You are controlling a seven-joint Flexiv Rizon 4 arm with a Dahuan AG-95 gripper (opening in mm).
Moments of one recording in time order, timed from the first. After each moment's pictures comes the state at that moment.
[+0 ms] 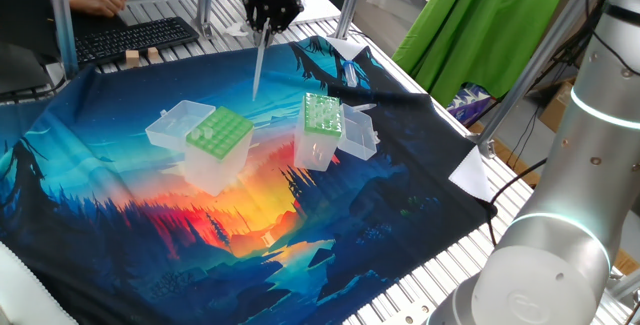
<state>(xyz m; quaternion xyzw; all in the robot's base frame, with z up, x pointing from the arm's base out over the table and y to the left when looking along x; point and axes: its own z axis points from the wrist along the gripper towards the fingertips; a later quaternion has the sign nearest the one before) 0.637 0.020 0.278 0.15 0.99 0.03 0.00</state>
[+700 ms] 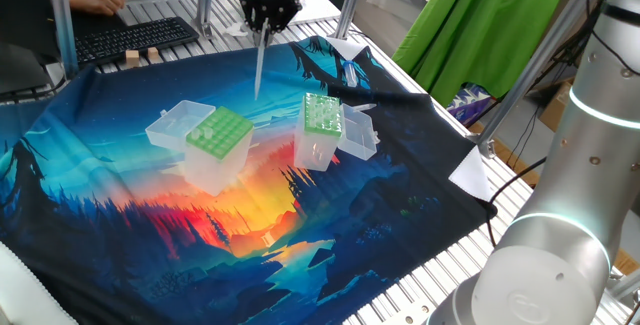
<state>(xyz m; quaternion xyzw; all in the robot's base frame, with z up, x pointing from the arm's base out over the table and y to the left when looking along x) 0.637 0.020 0.277 0.16 0.99 0.01 0.01</state>
